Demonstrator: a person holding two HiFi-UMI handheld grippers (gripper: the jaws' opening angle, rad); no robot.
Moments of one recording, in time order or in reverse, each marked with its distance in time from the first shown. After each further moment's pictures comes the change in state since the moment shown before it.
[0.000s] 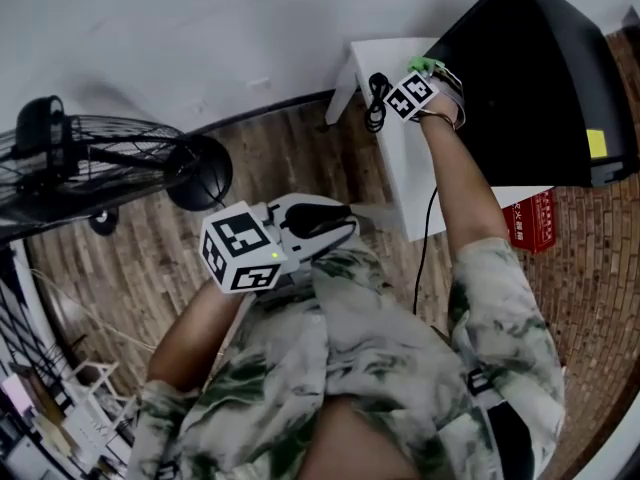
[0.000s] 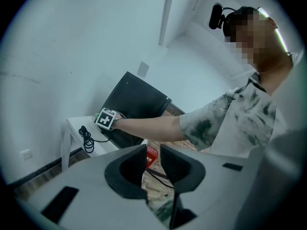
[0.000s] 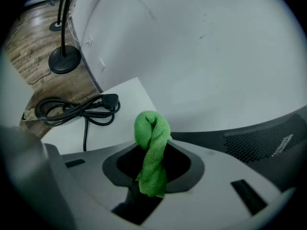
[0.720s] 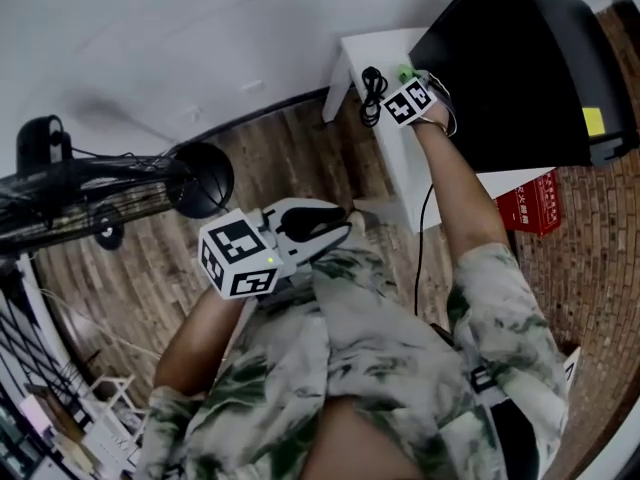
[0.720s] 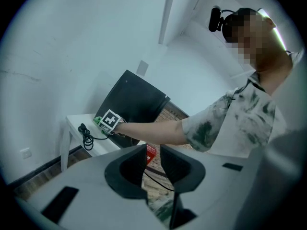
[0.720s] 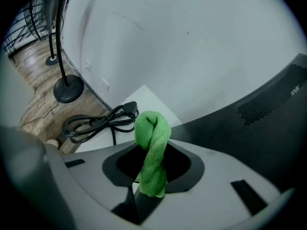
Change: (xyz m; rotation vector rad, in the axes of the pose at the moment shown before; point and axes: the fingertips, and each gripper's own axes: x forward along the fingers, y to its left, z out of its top) left arm -0.010 -0.002 -0.007 -0.001 0.020 -0.020; right arm -0.020 0.044 -0.009 0.251 -0.079 0.167
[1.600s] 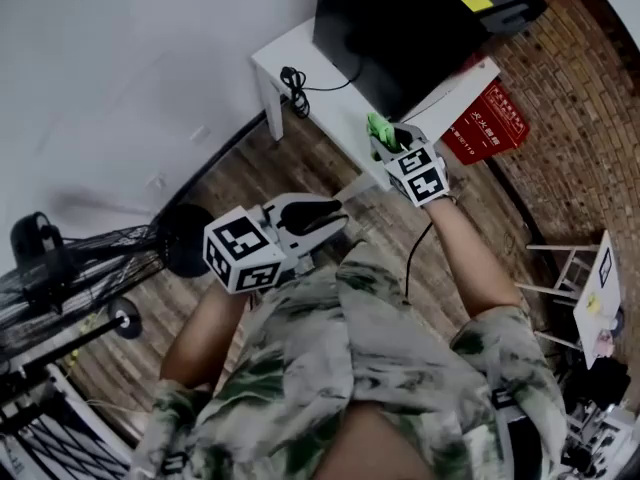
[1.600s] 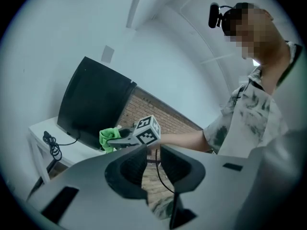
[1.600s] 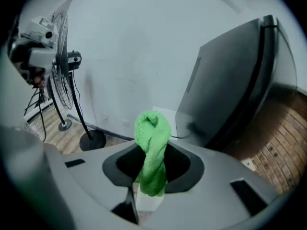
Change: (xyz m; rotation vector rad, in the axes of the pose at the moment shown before) left arm 0.021 -0.070 -0.022 0.211 0.161 -0.300; right arm -0.257 0.091 -0.108 0.561 -0.306 0.139
